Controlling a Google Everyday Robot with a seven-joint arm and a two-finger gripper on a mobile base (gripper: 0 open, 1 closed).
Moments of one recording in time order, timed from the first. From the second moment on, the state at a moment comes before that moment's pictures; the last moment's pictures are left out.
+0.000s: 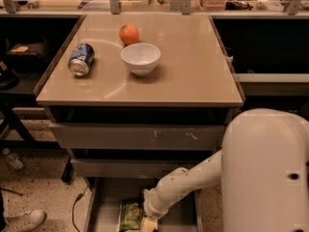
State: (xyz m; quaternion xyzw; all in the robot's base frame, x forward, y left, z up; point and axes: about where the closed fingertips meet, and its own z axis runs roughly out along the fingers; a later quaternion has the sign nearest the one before) arm 0.397 0.041 0.353 -0.65 0.72 0.20 0.12
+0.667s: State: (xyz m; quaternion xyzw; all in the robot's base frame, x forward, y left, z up) arm 0.422 0.063 0.280 -0.64 0.72 0.21 0.14
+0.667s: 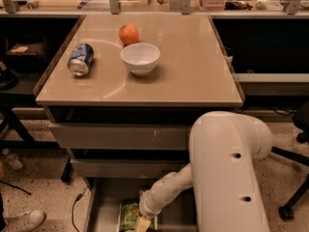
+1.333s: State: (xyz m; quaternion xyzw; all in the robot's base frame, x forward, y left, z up) arm 0.433 0.083 0.240 -0.66 0.71 0.20 0.14
